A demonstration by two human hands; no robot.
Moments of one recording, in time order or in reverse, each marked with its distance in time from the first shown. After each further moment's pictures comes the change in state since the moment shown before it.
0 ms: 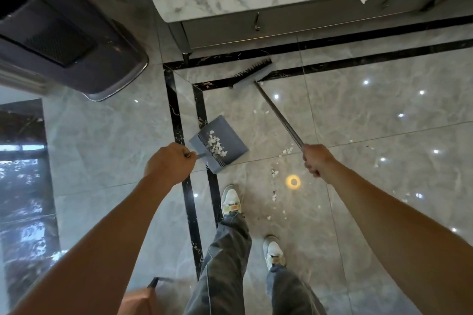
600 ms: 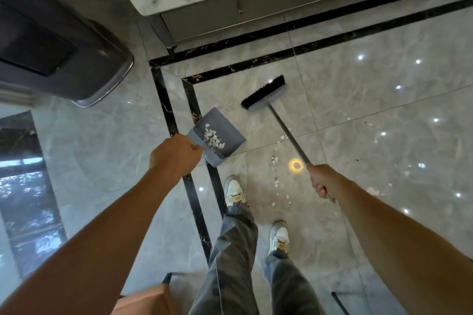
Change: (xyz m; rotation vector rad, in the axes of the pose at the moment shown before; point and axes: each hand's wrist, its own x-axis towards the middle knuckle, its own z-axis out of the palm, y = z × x) left_hand 0.005 0.034 0.001 0.137 0.006 0.042; right_hand 0.002 0.089 0.015 0.069 -0.118 0.331
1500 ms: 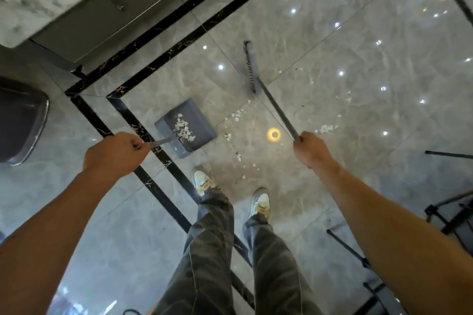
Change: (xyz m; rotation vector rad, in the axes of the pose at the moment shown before) left_hand -0.048 0.090 0.017 0.341 -0.004 0.310; right_hand -0.016 0.167 -0.100 -0.027 0.398 -0.287
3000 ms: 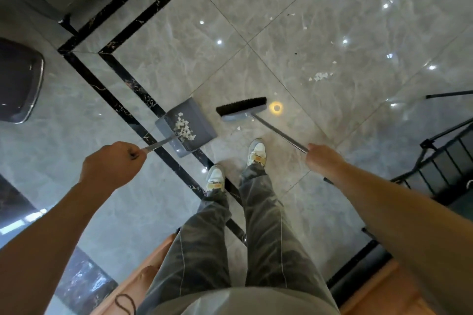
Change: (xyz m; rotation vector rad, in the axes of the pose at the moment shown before) left_hand -0.201 -0.041 0.139 0.061 -0.019 0.008; right_hand -0.117 0.237 0.093 -0.449 -0.199 -0.035
